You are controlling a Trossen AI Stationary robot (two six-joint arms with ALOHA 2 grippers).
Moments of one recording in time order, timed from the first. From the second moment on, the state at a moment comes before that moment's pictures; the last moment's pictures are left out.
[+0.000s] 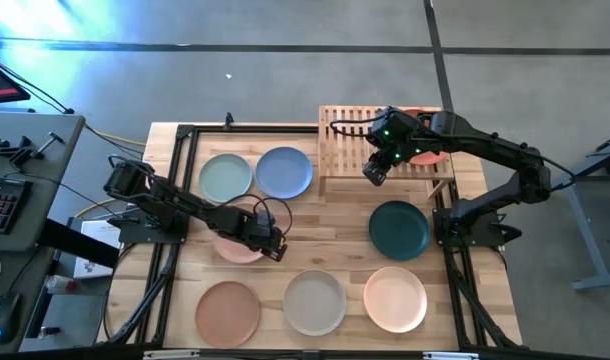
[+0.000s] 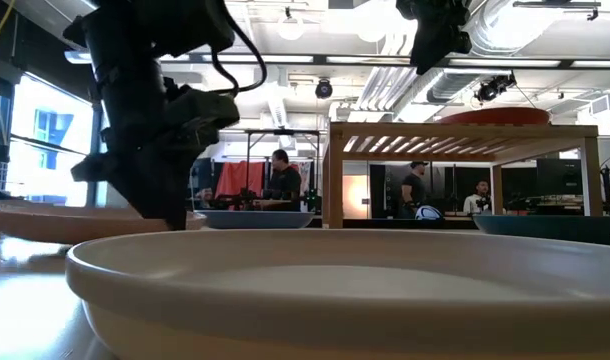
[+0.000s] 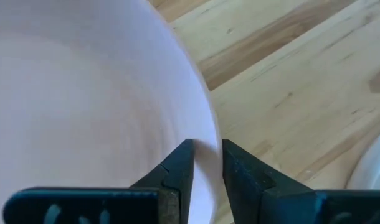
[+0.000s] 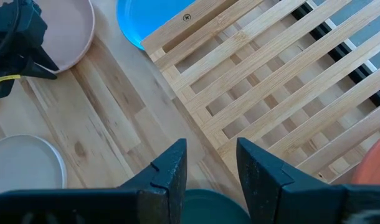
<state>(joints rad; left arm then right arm) -0.25 1.66 0.88 -0.45 -0.11 -1.28 -0.32 1.36 1.51 -1.19 0.02 0.30</state>
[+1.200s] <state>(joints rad) -0.29 1.67 1.02 -0.72 -0.08 -1.11 -0.32 1.36 1.51 -1.19 0.02 0.29</state>
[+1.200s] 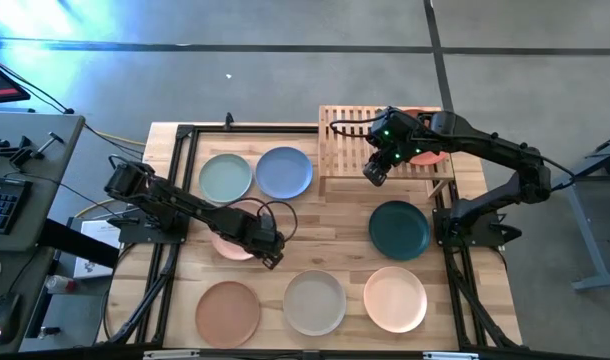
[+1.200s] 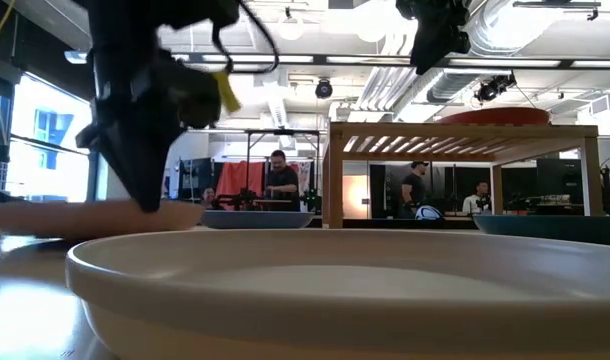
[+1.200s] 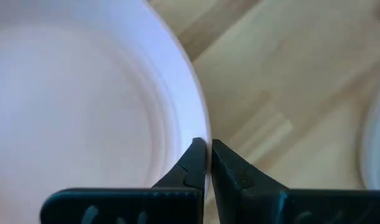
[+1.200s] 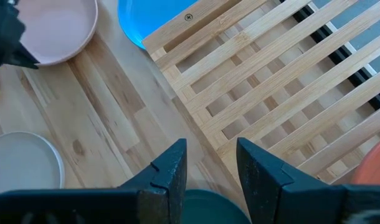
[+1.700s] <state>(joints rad) -0.33 1.66 1.27 -0.90 -0.08 -0.83 -0.32 1.36 1.51 -1.18 -0.10 0.15</state>
